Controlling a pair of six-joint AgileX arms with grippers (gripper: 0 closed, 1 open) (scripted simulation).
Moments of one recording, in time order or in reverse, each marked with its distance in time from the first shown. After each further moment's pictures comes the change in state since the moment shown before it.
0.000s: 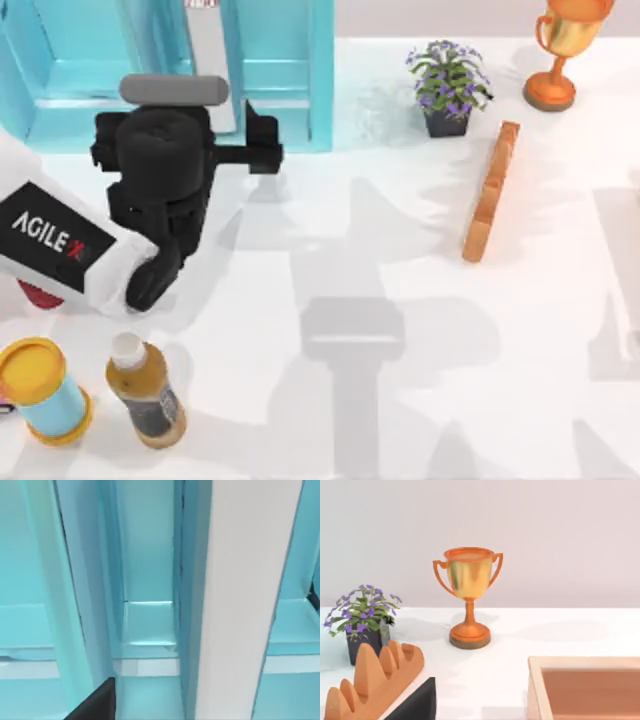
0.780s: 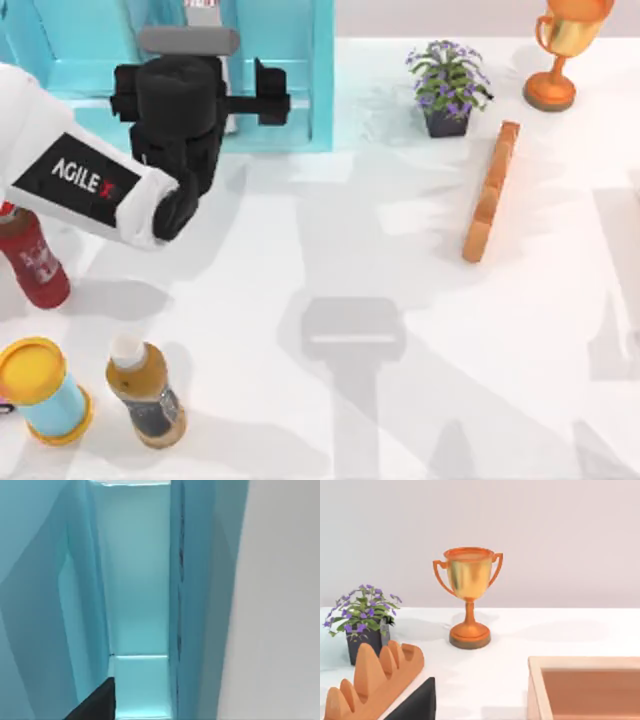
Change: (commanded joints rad) left arm 0.063 0.176 0.294 -0.114 0.065 0.013; right arm 0.000 0.000 0.000 0.000 0.000 0.000
